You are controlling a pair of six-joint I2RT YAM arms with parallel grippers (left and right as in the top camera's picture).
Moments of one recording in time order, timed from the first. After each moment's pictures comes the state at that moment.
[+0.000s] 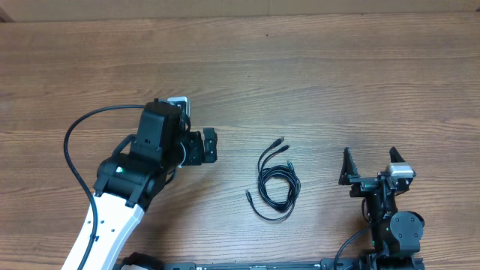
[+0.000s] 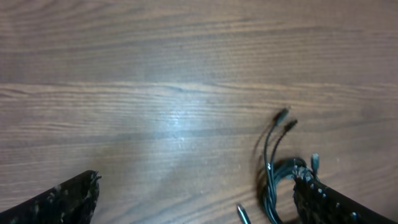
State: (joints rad) left arm -0.34 1.13 1.02 -0.79 0.06 -0.39; right arm 0.03 0.01 0.02 -0.03 0.01 0.04
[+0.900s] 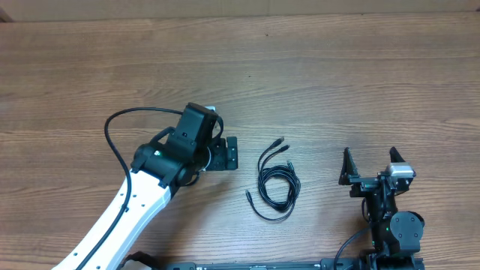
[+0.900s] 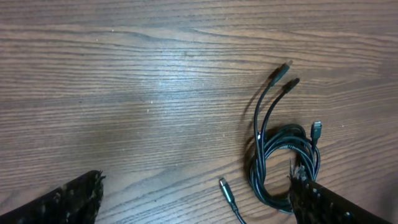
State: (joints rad) left arm -0.50 1.28 1.02 -0.81 0.05 -0.51; right arm 0.03 0.01 0.02 -0.03 0.01 0.04
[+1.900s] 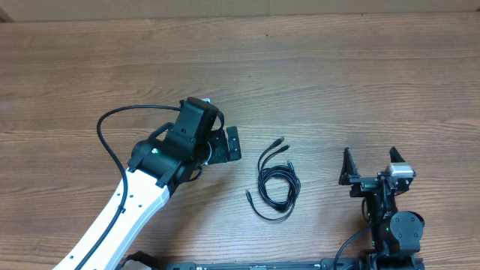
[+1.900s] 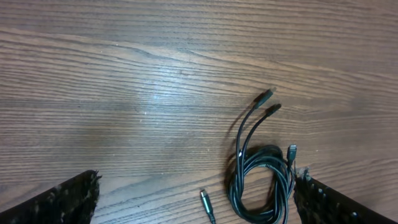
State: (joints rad) left arm -0.50 1.28 1.08 -0.82 0.03 -0.63; right arm 0.03 0.01 0.02 -0.03 0.01 0.04
